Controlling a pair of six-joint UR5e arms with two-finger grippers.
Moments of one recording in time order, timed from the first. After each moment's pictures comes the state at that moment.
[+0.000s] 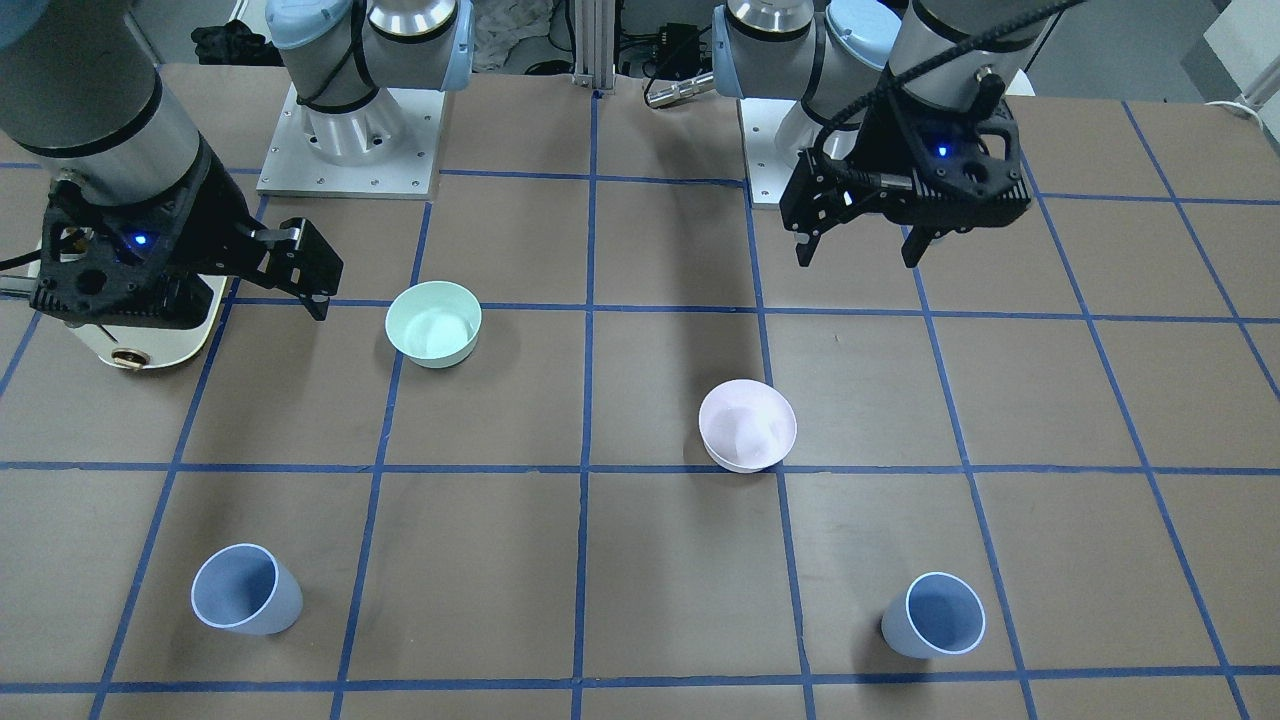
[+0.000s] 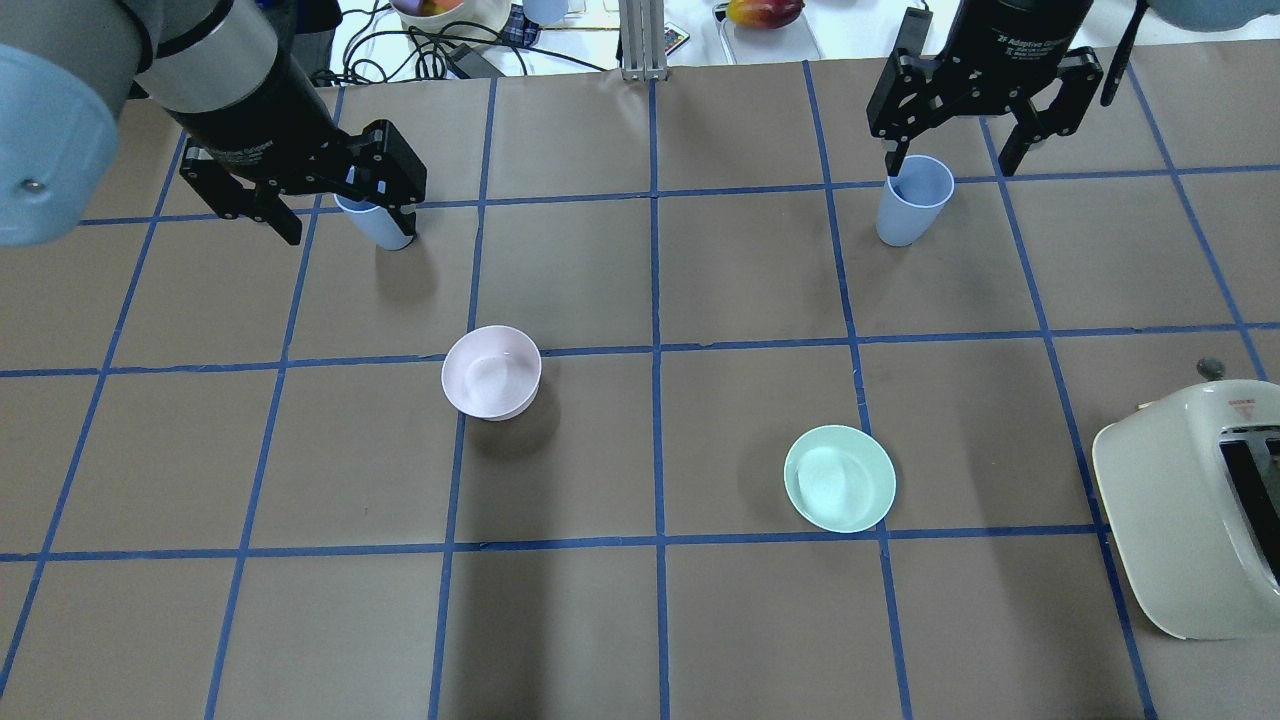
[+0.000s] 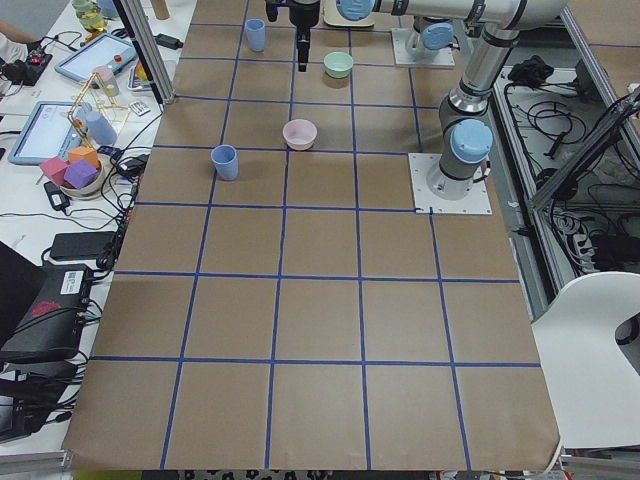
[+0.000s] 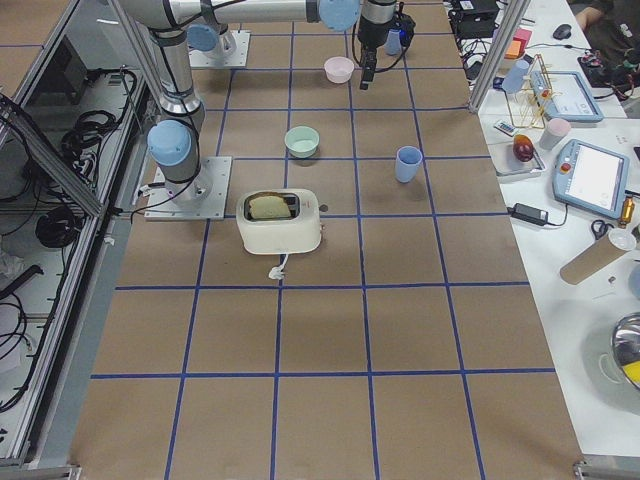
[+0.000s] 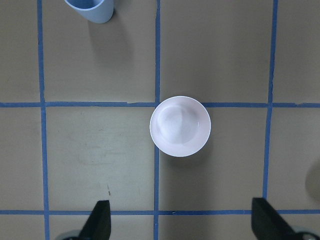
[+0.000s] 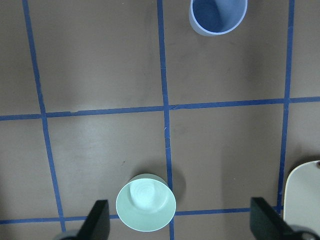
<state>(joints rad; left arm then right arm) -1.59 -1.59 -1.55 -1.52 1.56 -0.05 1.55 -1.41 1.36 -1.45 -1.56 0.03</state>
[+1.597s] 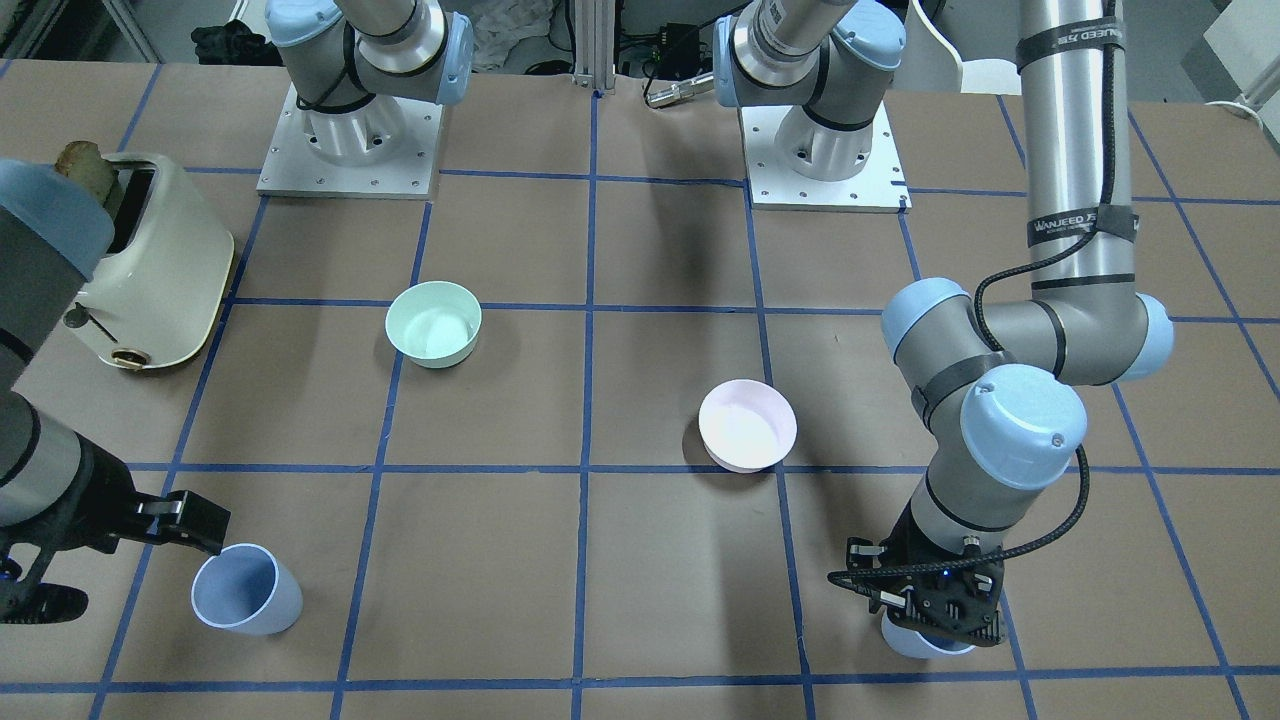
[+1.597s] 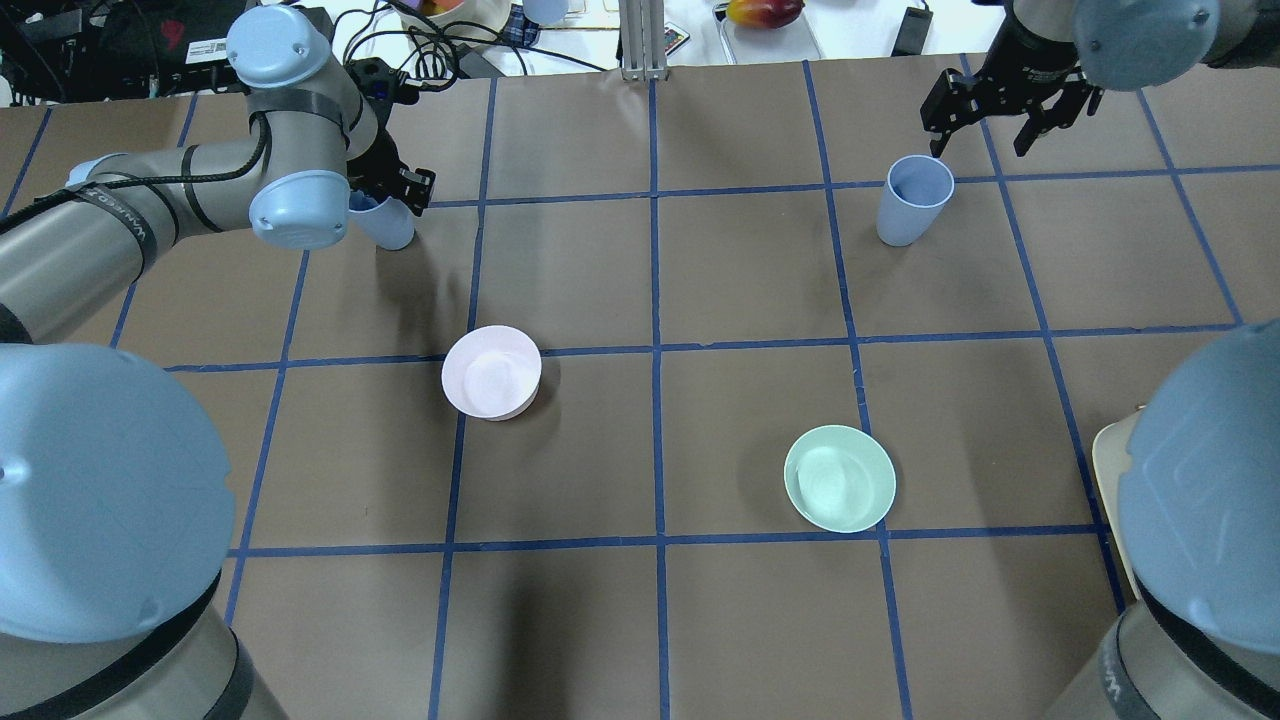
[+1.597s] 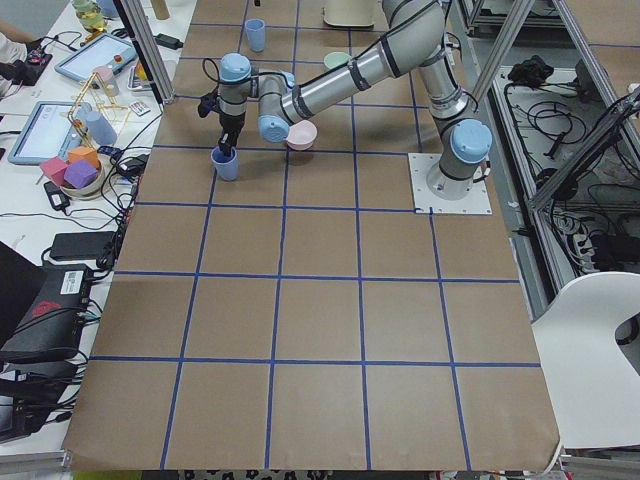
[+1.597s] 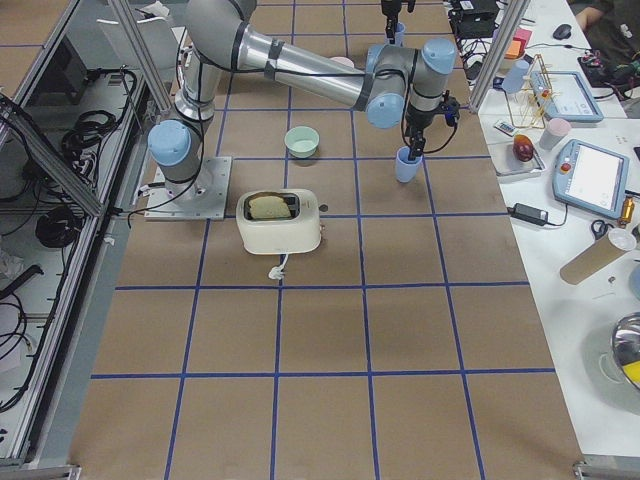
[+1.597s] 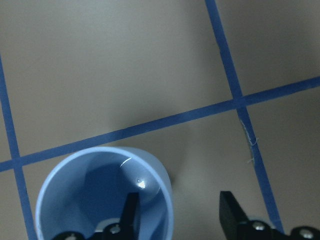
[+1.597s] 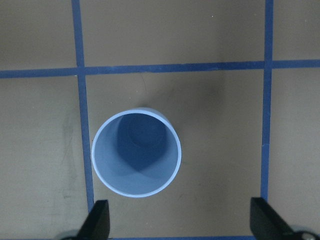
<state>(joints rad) -1.47 -2.14 -1.55 -0.79 1.58 0.38 1.38 -1.07 1.34 -1.85 -1.55 -0.16</state>
